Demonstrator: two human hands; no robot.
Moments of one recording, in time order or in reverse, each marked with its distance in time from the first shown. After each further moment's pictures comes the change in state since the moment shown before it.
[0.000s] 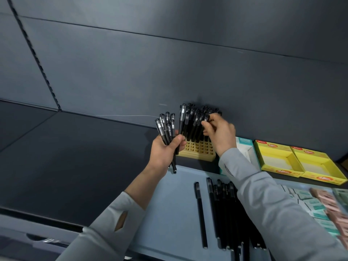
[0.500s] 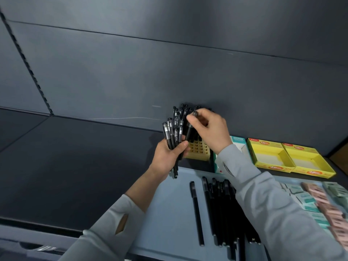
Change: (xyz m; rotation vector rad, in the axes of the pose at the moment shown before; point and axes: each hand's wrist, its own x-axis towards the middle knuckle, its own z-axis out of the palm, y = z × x) left_hand -0.007 -0.006 0.012 0.051 -0.149 -0.047; right_hand -0.007 -0.042 -0.023 0.102 -0.072 -0.081
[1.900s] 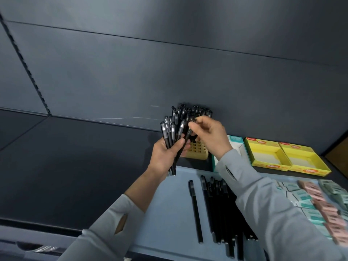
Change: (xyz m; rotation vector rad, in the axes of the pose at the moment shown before) left_hand -0.007 0.005 0.003 -0.089 0.008 -0.002; right_hand -0.014 0.014 0.000 0.208 -0.092 0.089
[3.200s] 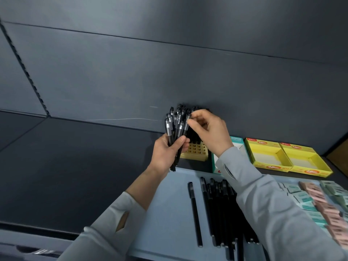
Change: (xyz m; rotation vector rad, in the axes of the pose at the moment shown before) left_hand 0.010 0.002 0.005 0.053 0.019 0.023; right_hand 0.005 -0.015 -0.006 -0.178 0.075 -0.161
